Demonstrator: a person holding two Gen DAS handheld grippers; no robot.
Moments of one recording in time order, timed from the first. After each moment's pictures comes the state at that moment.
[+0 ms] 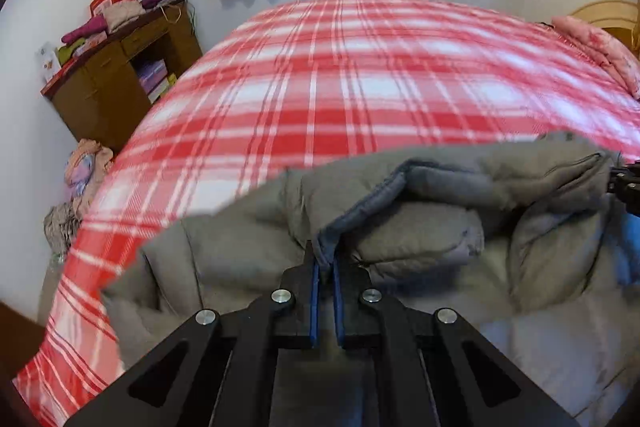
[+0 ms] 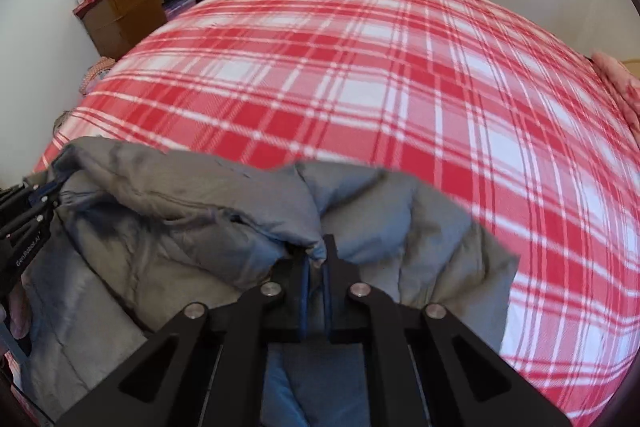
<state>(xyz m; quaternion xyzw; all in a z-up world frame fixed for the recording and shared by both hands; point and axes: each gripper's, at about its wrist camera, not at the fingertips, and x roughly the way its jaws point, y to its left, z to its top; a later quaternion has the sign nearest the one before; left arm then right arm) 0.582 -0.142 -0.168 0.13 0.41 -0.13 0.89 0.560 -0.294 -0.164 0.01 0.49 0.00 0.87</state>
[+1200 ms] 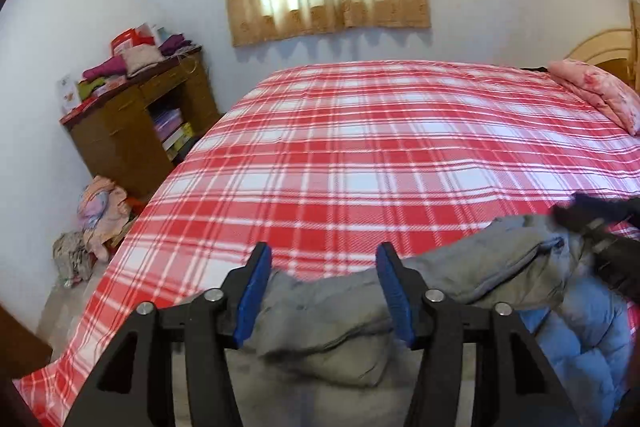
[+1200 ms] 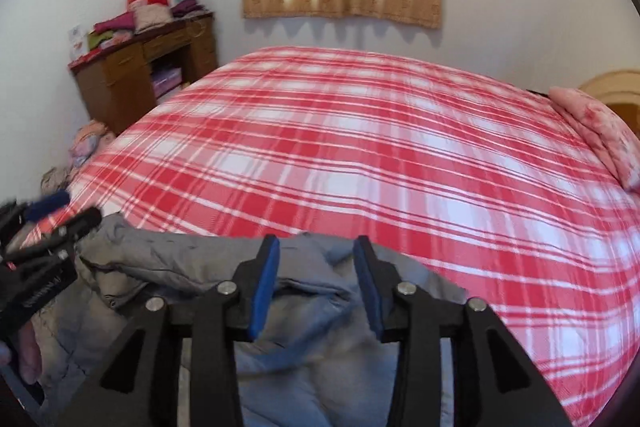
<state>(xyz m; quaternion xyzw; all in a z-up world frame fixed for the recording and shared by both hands) 0.566 -0.186 -0.091 0.11 0.31 -0.12 0.94 0.549 -0.269 -0.106 0.01 0.36 -0.03 0.93</state>
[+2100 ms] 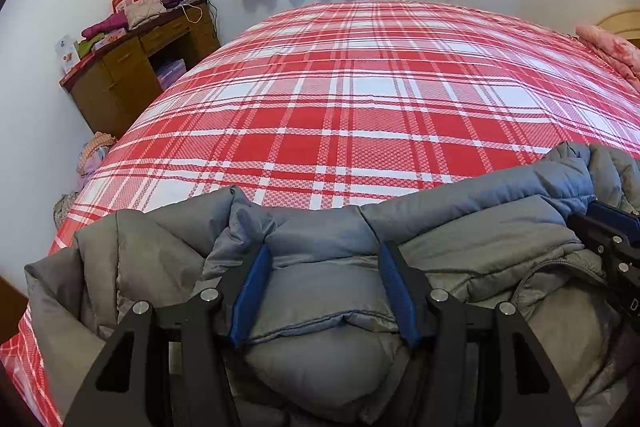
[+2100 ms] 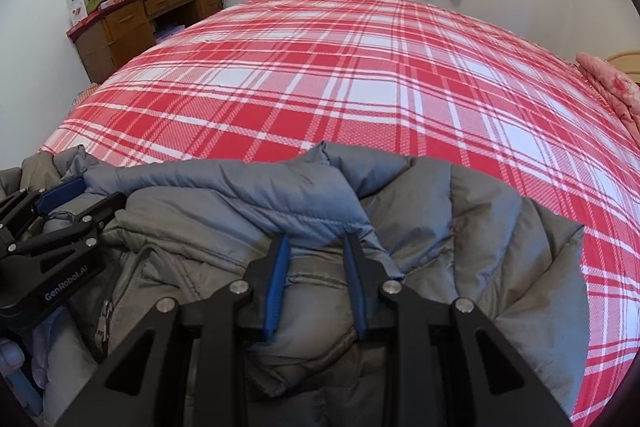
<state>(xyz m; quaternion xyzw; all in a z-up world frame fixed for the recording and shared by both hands) 0.597 -0.193 -0.196 0.12 0.39 -0.08 0.91 0.566 -0.273 -0.193 0.02 0.42 -0.02 0.91</state>
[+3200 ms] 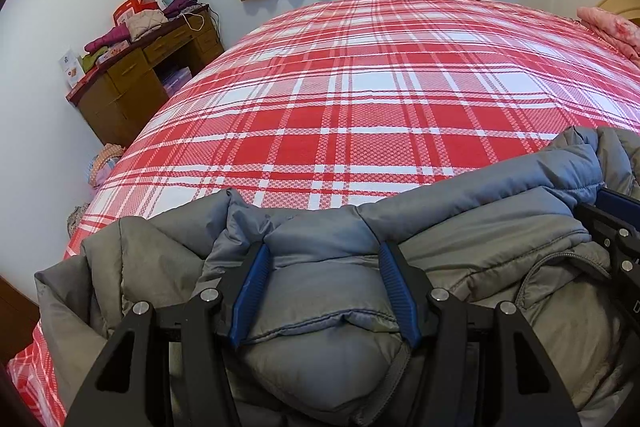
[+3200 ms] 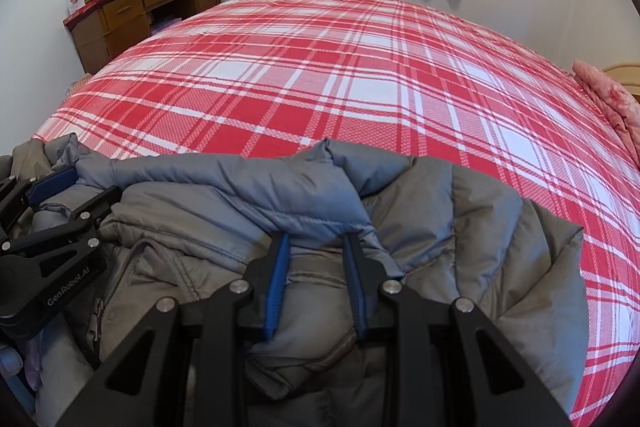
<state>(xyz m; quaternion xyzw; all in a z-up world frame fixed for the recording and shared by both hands) 0.594 -0.202 -0.200 0.15 0.38 -0.07 0.91 0.568 -0.268 -0.195 0.00 0.42 -0.03 0.91</state>
